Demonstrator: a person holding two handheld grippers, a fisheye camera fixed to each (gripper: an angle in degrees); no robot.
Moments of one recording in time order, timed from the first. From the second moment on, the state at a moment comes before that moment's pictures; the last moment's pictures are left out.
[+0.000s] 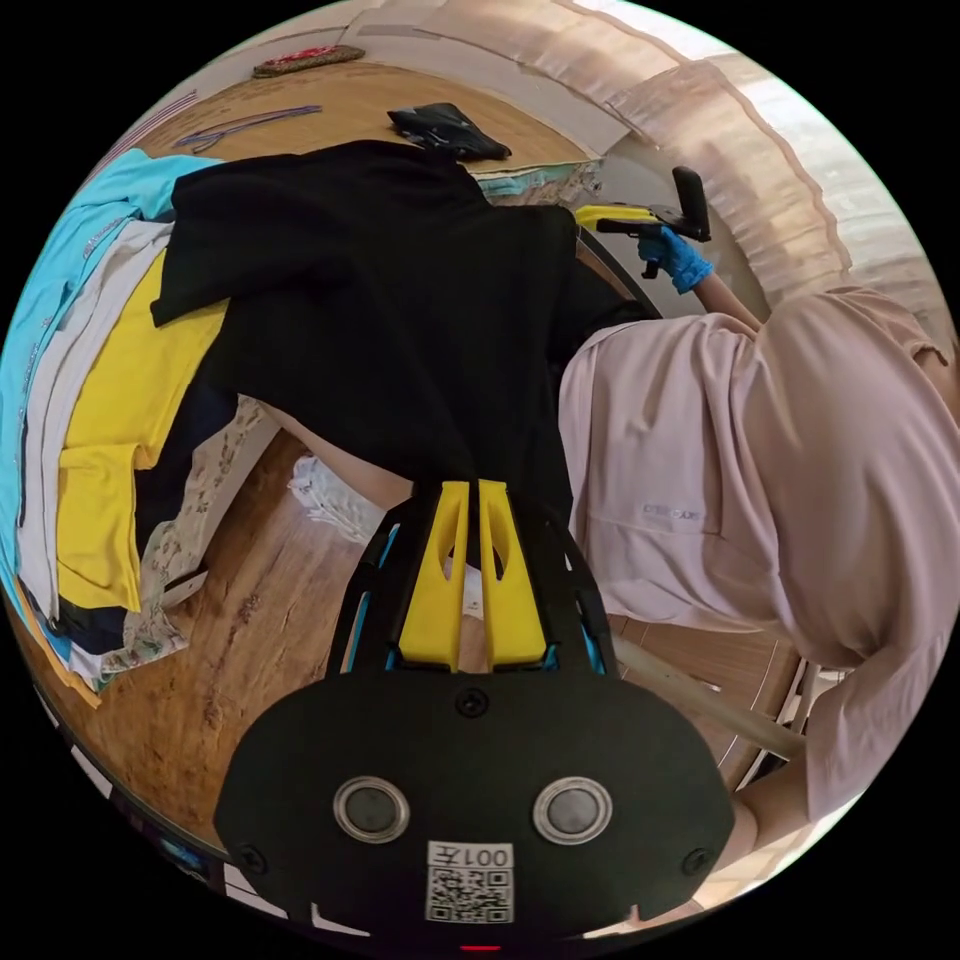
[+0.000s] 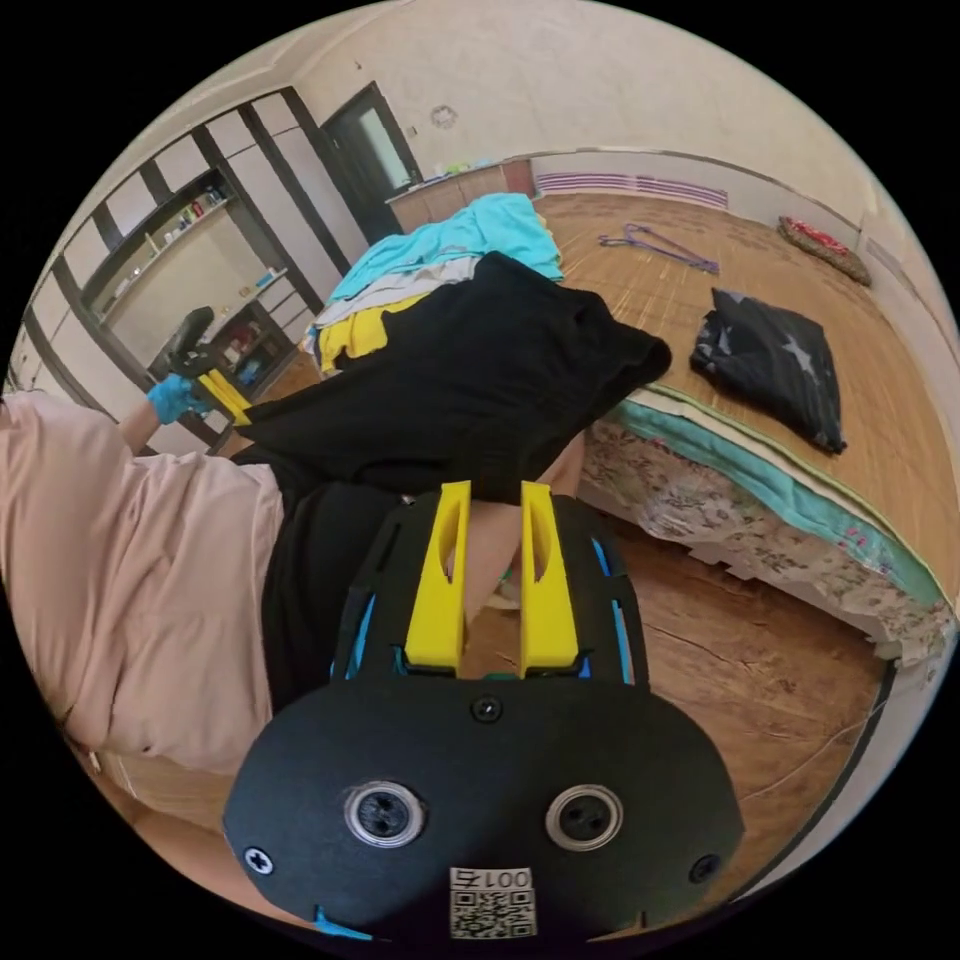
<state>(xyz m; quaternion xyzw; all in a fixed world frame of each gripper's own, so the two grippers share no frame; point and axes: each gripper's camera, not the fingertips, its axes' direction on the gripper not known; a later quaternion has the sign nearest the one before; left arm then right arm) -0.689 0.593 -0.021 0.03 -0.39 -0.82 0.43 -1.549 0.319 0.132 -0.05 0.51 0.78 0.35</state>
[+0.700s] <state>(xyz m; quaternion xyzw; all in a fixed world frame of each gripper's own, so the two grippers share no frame) -0.670 0.552 -0.063 0.03 -0.45 -0.79 0.41 -1.539 0.316 0.122 -0.09 0.52 0.75 0.39</state>
